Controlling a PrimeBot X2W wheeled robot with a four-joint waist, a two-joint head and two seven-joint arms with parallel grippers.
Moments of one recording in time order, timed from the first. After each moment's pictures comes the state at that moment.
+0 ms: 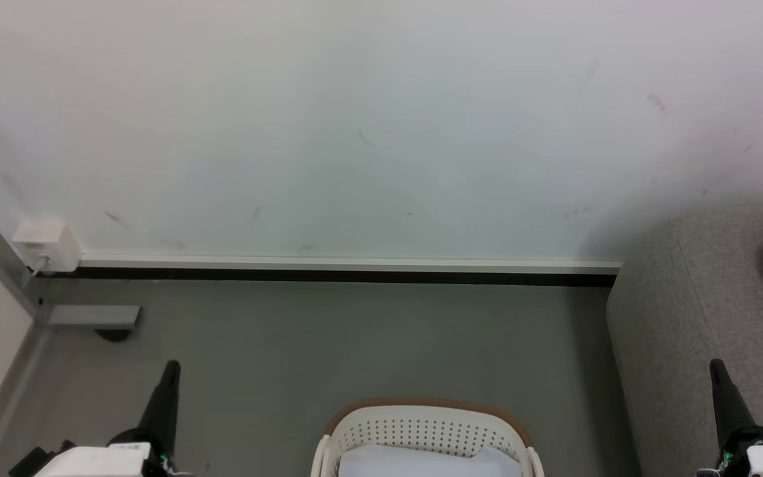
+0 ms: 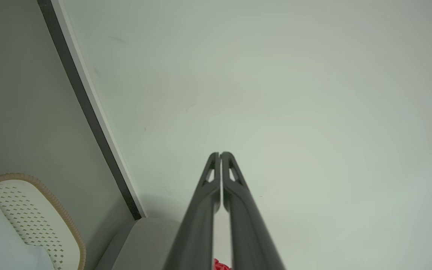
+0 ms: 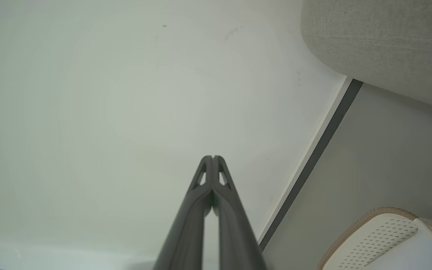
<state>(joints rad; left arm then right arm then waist) -0.09 0.07 0.07 0.25 -1.53 -0.10 0.08 -0.08 -0.06 -0.08 0.24 1.52 0.13 0.07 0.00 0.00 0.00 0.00</state>
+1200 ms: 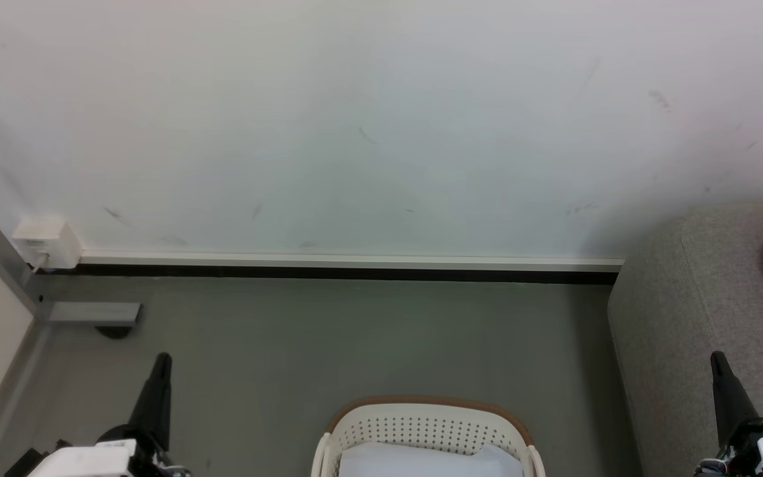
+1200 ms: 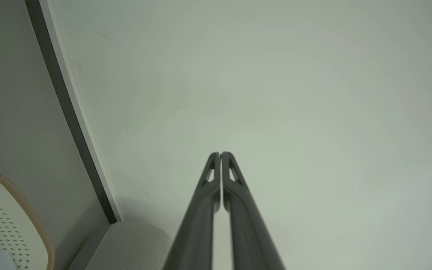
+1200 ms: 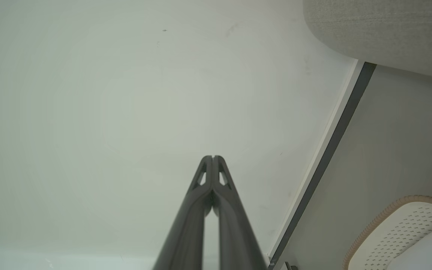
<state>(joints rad) -0.10 0.05 0.11 0.25 -1.61 -0.13 0.11 -0.10 -0.06 -0.10 0.24 1.63 0.13 0.10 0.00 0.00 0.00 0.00</state>
